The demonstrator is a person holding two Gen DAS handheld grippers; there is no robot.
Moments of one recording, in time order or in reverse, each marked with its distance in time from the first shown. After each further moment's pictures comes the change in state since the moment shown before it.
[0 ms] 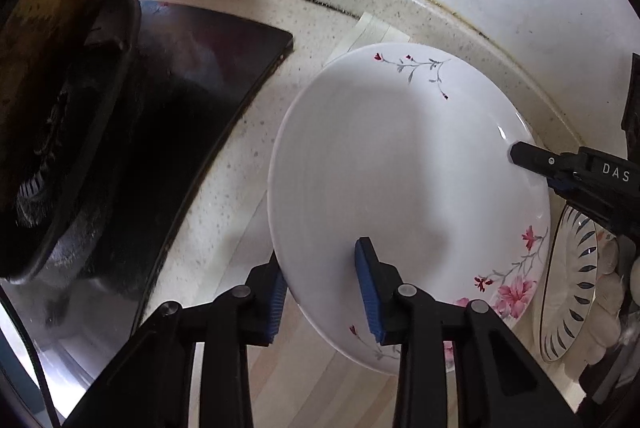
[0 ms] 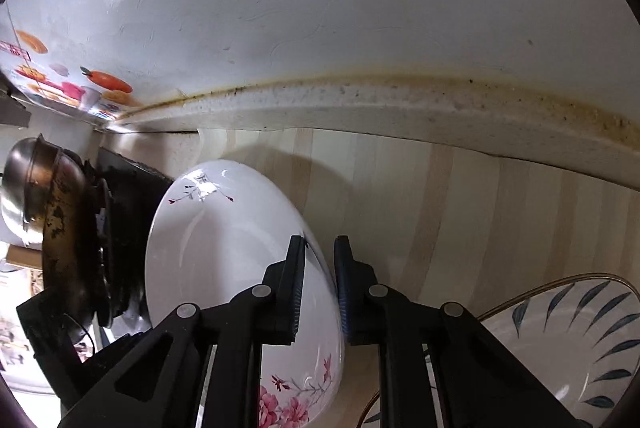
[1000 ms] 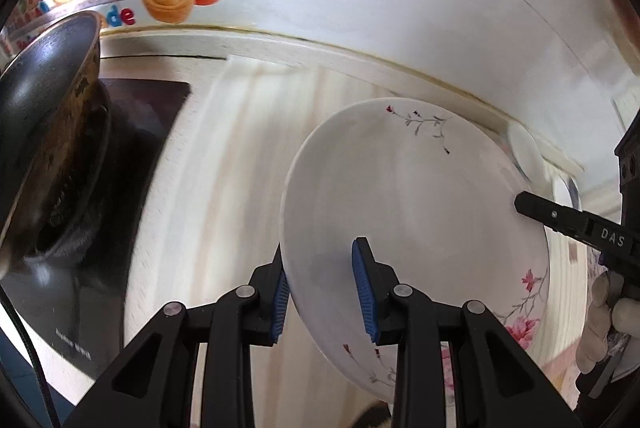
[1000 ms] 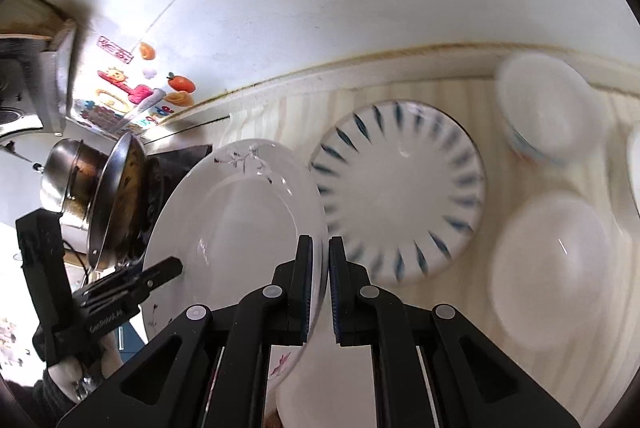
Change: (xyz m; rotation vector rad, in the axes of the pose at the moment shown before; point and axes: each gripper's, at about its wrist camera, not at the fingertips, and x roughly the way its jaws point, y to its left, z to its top) left arm -0.116 -0.072 -0.070 0.297 -0.054 -0.165; right arm -0.209 -0.039 -0.190 0.064 -0.194 -0.017
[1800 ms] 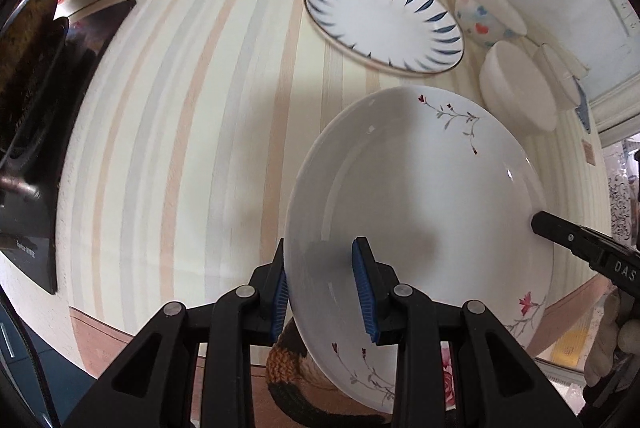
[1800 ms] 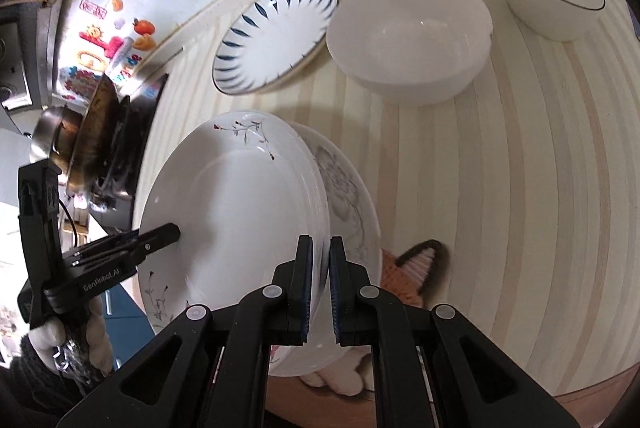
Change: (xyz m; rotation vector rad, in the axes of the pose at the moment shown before) left arm 0.046 -0.082 -0.119 0.074 0.179 0.066; right arm -0.024 -0.110 -0.153 0.059 0.111 -0.040
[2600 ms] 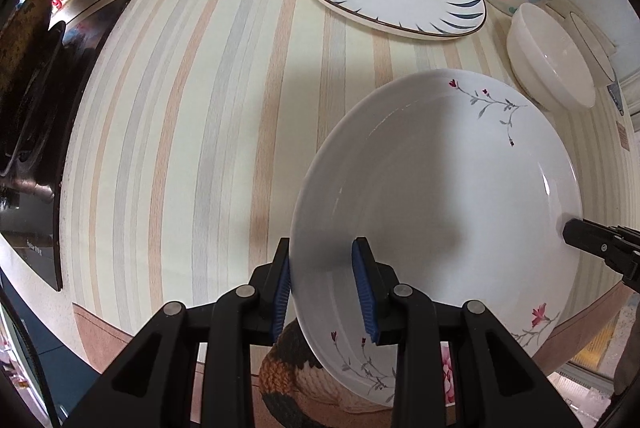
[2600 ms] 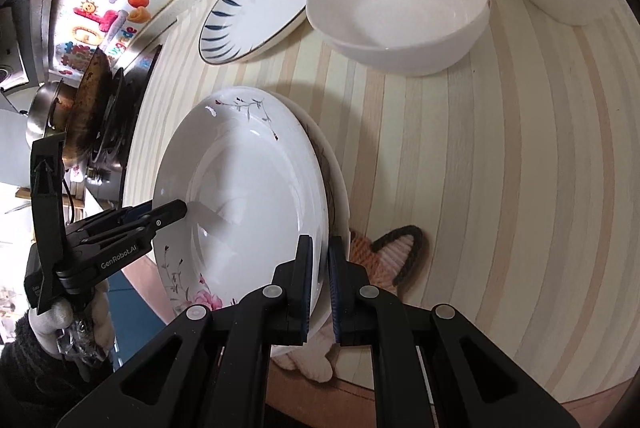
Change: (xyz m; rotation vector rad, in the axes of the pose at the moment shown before) left arm 0.034 -0.030 -0.001 0.023 0.053 0.125; right arm 0.015 -0.008 0.010 -0.028 0.116 -0.002
